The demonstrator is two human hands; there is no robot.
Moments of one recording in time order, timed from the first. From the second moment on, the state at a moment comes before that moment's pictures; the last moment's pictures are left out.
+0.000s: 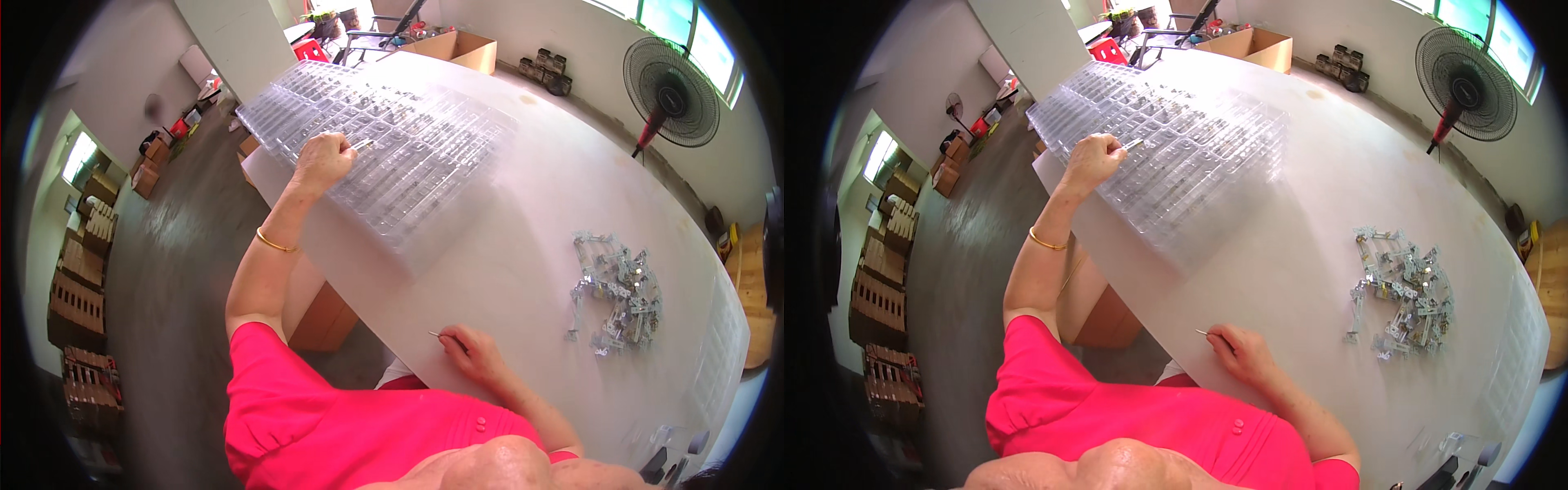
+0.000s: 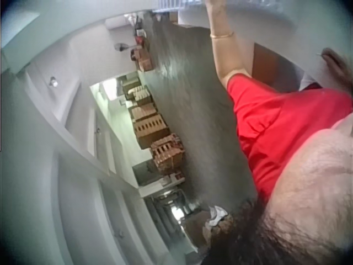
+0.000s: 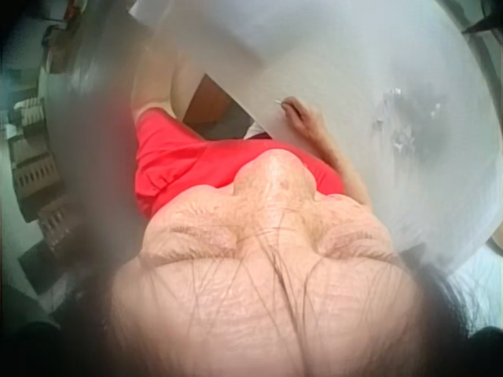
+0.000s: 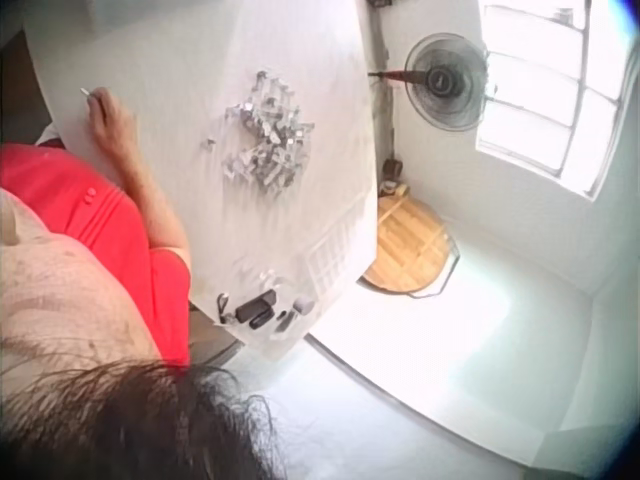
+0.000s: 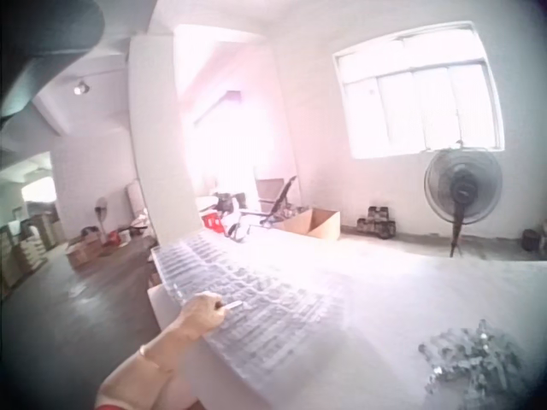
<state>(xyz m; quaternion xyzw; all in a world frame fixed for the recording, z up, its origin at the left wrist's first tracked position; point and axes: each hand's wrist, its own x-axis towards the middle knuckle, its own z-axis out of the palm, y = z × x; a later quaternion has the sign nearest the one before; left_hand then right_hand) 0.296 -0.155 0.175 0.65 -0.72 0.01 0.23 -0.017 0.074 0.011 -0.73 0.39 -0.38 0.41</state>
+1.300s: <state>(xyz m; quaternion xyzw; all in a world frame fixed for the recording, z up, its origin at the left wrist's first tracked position) -0.047 -0.029 0.018 0.10 -0.94 -0.06 0.32 -0.063 0.113 0.006 -0.66 0.32 -0.44 0.51</state>
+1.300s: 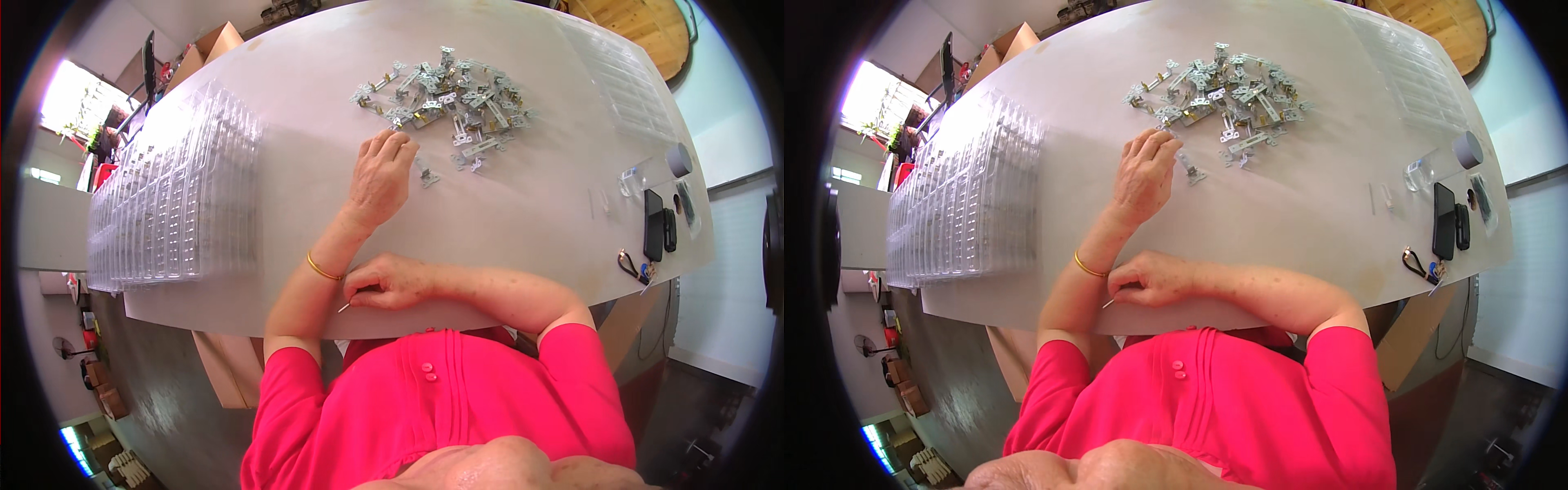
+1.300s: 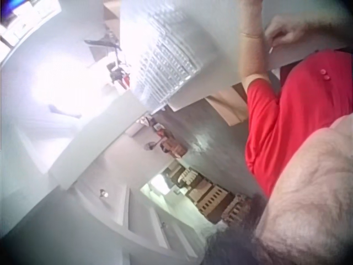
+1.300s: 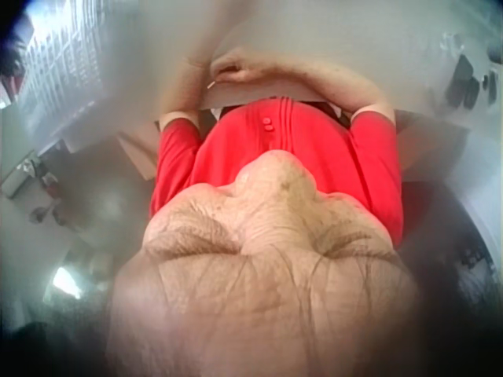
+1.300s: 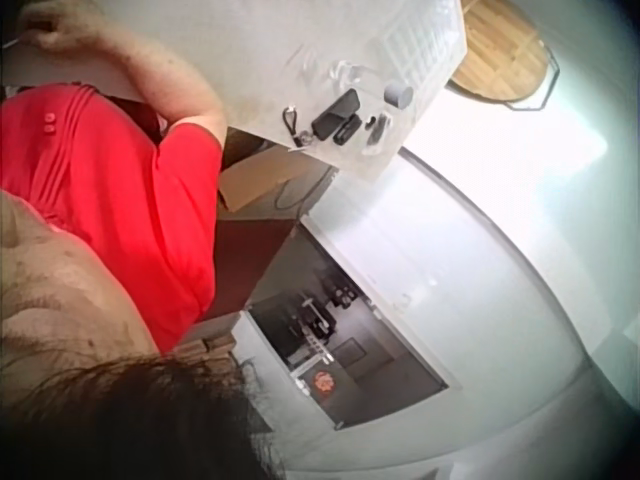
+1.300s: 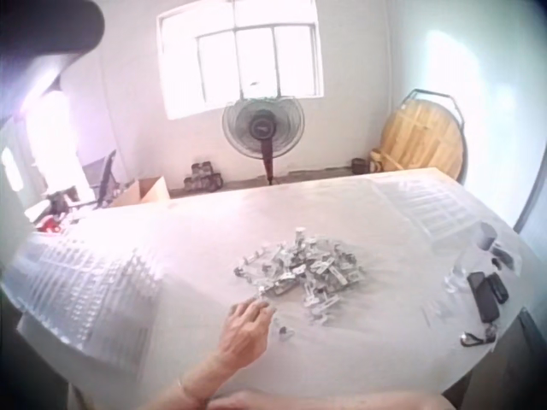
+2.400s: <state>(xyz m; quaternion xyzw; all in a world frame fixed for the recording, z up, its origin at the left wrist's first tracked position) -0.030 -0.052 -0.007 0.28 -0.81 -0.17 0.48 -0.067 0.108 0.004 -0.68 0.31 -0.41 0.53</state>
